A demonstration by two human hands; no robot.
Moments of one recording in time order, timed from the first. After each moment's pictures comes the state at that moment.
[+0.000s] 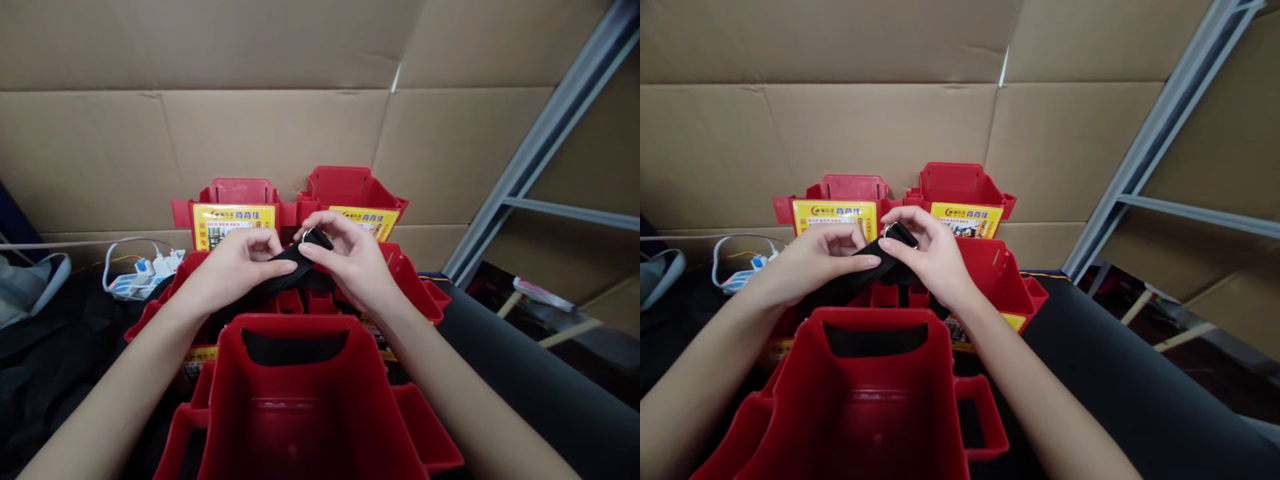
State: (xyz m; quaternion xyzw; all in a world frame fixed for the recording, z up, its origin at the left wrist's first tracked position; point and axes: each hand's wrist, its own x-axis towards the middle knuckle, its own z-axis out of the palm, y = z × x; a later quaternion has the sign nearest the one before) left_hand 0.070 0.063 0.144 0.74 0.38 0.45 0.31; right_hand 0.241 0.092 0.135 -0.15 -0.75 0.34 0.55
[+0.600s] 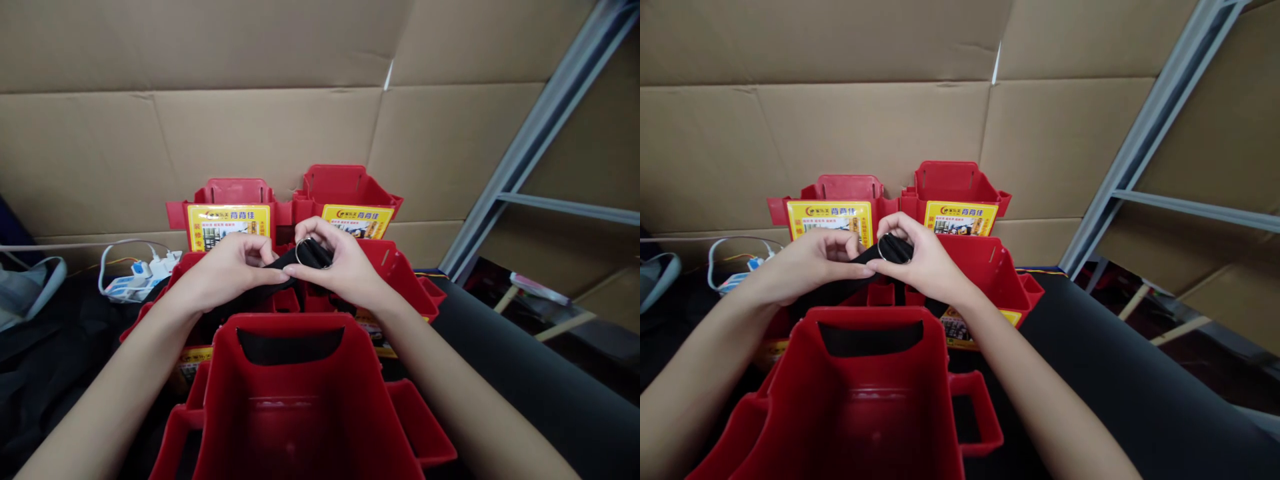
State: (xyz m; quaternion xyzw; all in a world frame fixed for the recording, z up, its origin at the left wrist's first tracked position) left_hand 0.068 0.062 0.146 0.72 0.43 0.39 0.38; right_hand 0.247 0.093 0.133 -0.17 -0.83 0.25 0.48
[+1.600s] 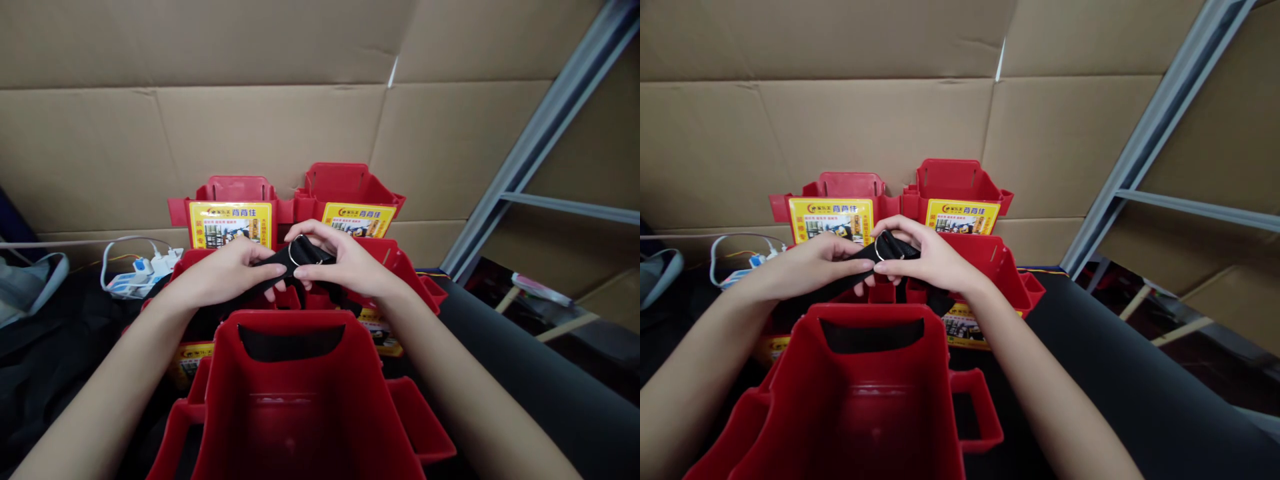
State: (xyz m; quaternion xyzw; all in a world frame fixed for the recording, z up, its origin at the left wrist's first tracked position) left_hand 0.061 0.064 0.149 0.79 0.42 0.25 0.36; right_hand 0.258 0.100 0.137 -0.14 -0.82 0.43 0.35
